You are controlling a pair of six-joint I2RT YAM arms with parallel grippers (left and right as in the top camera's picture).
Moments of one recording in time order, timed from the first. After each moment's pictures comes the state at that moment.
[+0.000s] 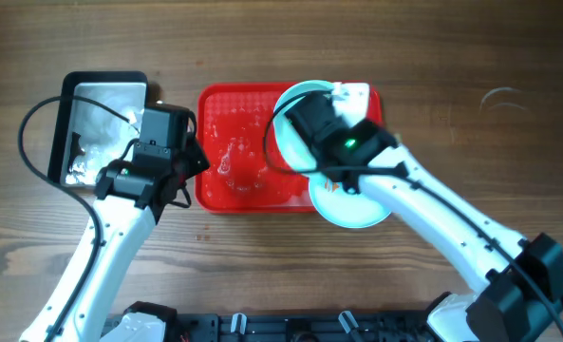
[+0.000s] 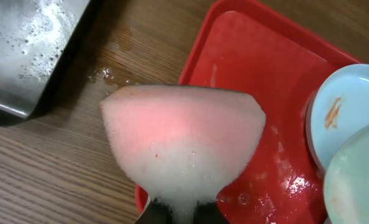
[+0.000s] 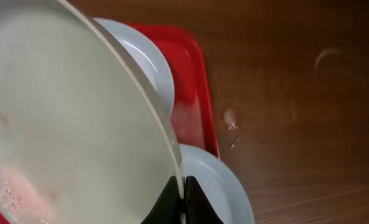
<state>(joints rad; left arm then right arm) -0.24 1.27 0.97 -0.74 -0.14 -0.65 0.73 1.63 1.32 -0.94 0.68 0.62</state>
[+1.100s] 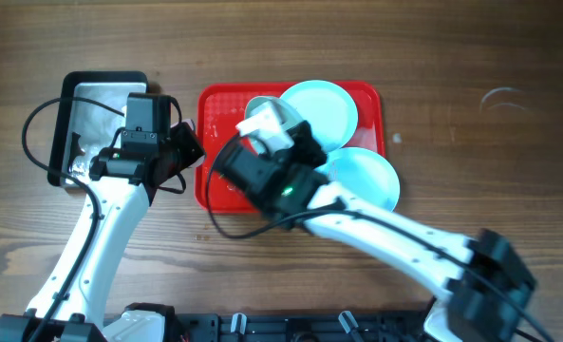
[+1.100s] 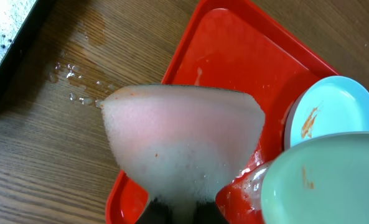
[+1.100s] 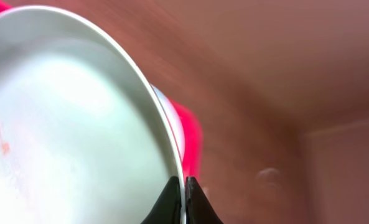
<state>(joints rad) -0.12 1.36 0.97 -0.64 0.05 -0.65 0.95 1.68 1.32 -0.69 0.96 0.18</state>
